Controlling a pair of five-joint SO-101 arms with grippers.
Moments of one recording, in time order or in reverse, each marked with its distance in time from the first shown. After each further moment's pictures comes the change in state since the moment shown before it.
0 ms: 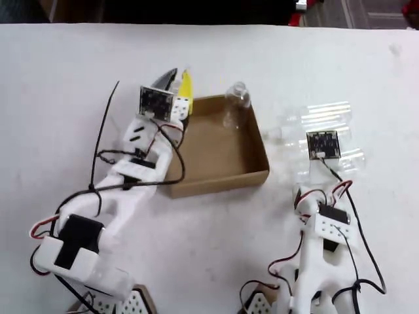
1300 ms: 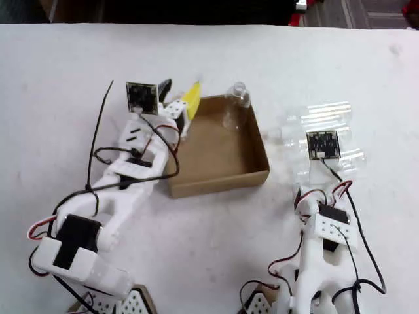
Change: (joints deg) left arm -1.8 0.0 0.3 7.7 10.5; right arm 0.0 0.0 0.0 0.0 0.0
